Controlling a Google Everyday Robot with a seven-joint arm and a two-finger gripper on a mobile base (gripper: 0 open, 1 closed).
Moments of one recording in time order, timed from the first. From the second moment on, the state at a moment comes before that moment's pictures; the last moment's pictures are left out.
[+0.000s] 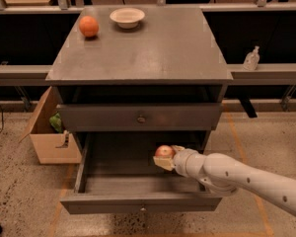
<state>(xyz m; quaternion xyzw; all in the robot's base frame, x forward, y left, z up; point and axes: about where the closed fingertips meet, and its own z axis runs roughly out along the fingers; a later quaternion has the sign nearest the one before) 0.599 -0.075 0.516 -0.27 0.83 0.20 0.44</state>
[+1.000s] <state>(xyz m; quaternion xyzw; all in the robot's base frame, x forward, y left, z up) 0.517 -0.145 0.639 -0.22 0.83 0.16 0.49</state>
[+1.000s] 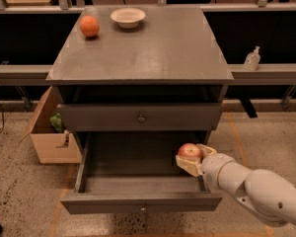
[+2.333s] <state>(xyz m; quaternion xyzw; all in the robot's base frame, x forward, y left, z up) 0.538 -0.151 0.791 -0.24 0.81 0.15 0.51</state>
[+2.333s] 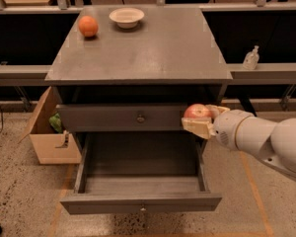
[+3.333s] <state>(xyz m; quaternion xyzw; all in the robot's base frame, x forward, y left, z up) 0.578 -0.125 0.922 -0.33 0.77 0.12 0.54</state>
